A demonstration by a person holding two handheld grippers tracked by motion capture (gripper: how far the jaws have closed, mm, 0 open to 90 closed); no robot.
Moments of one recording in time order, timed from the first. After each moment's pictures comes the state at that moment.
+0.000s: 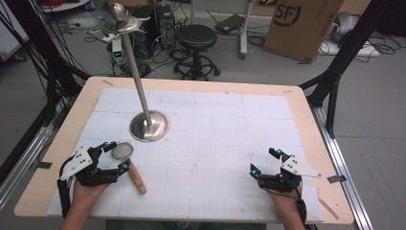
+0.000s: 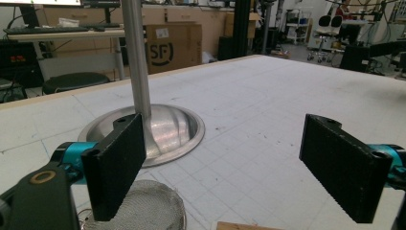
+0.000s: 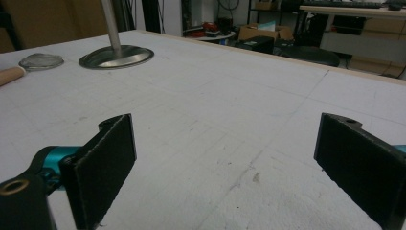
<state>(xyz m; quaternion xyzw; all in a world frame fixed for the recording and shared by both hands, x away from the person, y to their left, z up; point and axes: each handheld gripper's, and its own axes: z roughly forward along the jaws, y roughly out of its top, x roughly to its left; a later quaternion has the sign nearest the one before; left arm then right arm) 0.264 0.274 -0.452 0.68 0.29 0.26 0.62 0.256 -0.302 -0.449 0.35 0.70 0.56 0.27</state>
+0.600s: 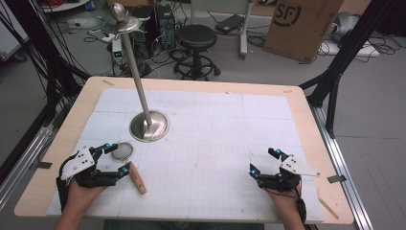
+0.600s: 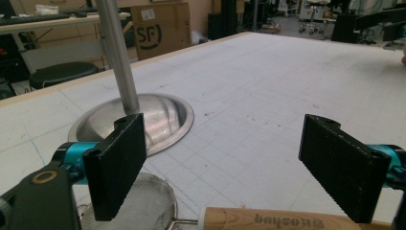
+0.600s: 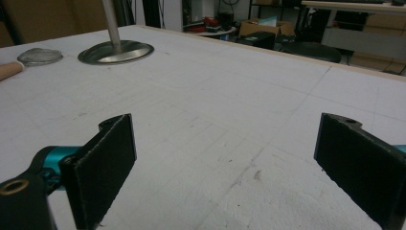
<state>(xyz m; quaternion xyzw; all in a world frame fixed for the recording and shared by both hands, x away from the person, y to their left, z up) 0.258 0.271 -0.438 0.72 0.26 0.25 0.59 0.257 -0.301 -0.448 0.35 0.71 0.55 0.27</state>
